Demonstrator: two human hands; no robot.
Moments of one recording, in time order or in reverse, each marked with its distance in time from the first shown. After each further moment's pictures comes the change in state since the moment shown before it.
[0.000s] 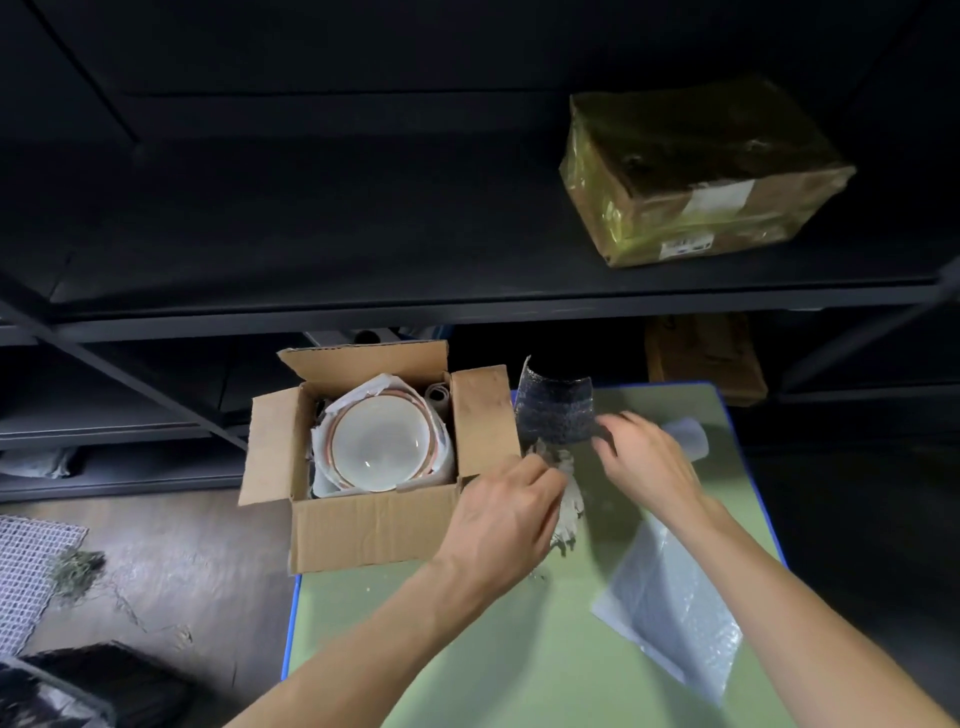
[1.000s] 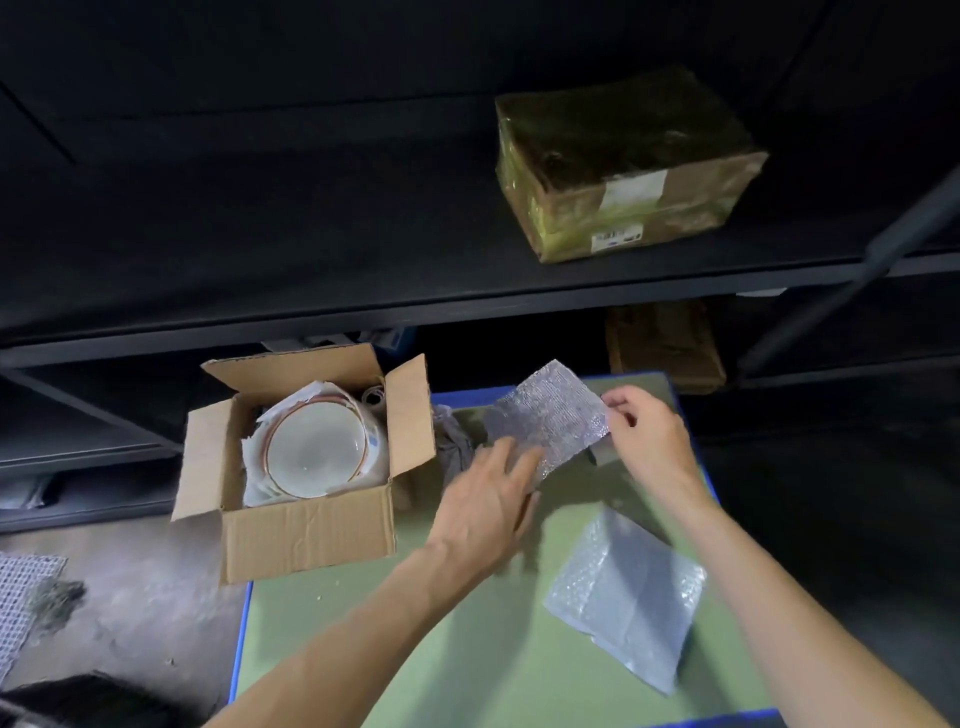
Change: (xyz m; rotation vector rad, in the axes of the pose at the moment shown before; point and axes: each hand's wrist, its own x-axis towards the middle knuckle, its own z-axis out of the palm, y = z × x) left_hand 0.031 0.034 0.040 0.087 -0.160 -0.105; right_hand -0.016 0.058 -0.031 0.554 0.189 0.299
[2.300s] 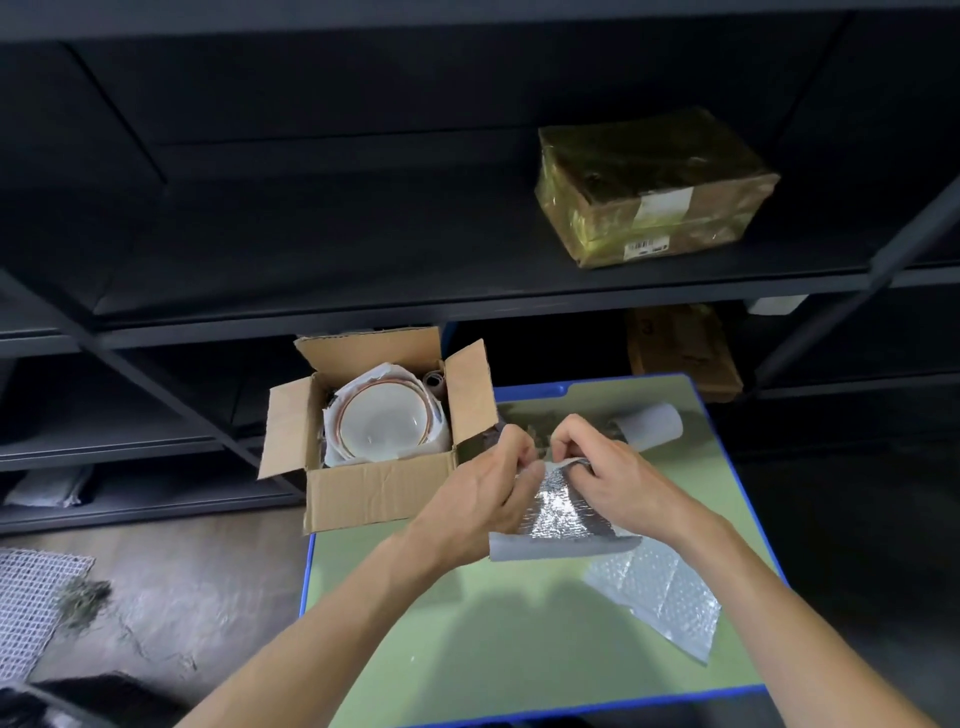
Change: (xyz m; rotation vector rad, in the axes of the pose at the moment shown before) left_hand -0.075 -0.025 -0.063 -0.428 0.121 0.124; right_hand -0.114 -0.082 0.006 -0.098 -0.487 -0.382
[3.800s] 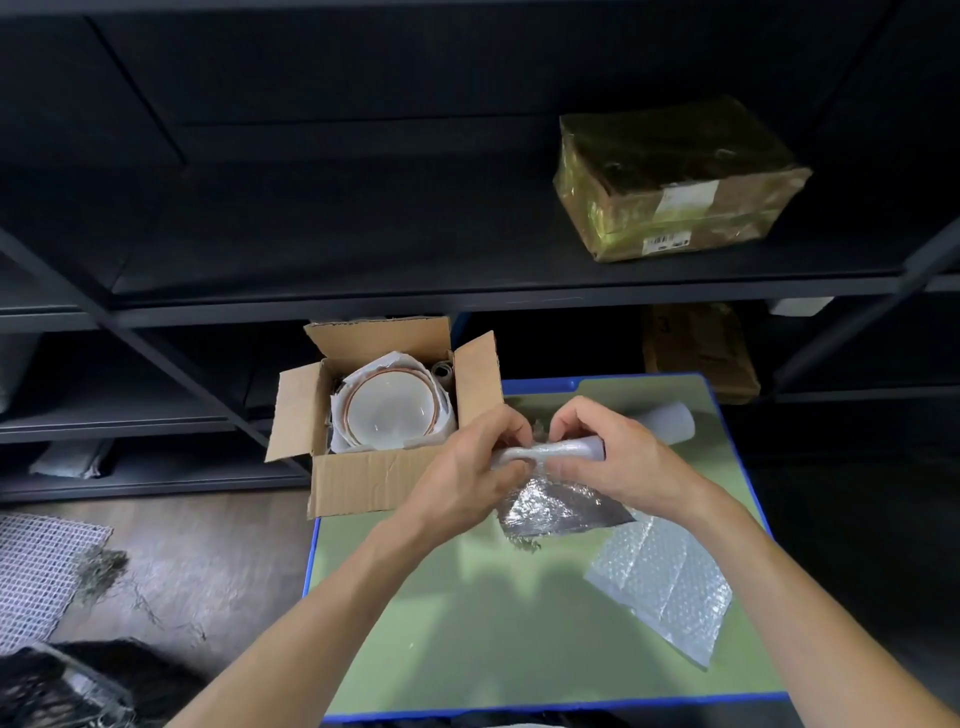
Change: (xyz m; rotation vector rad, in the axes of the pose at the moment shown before) left_hand 0.006 -0.007 -0.012 -0.289 0.071 -0.188; right_hand 0.012 0.000 -0.014 0.153 -0.007 -0.088
